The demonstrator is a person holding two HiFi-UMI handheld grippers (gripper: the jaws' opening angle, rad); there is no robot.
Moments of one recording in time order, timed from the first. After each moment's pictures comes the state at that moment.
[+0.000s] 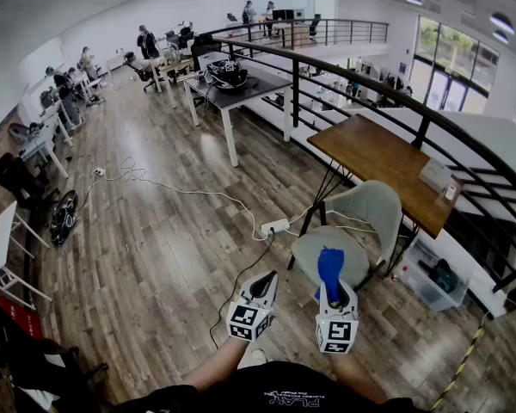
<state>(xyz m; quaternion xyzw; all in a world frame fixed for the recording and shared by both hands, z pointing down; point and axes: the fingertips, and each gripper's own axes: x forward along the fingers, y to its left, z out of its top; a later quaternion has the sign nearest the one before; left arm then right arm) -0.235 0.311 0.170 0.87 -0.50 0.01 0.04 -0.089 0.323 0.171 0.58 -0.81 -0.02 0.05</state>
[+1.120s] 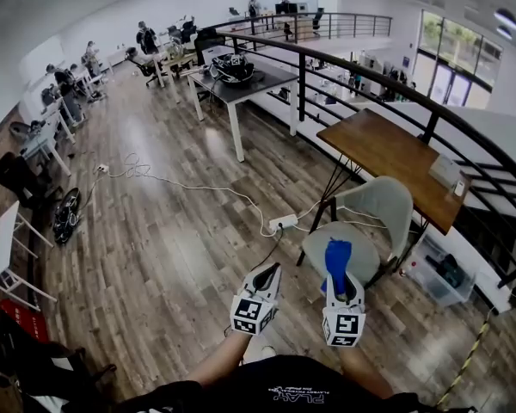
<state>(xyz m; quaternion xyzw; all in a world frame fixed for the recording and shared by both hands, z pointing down) -0.283 0.292 0.166 0.87 -0.50 0.02 0.02 -0.129 0.307 0.168 0.59 -0.81 -0.03 0.05</state>
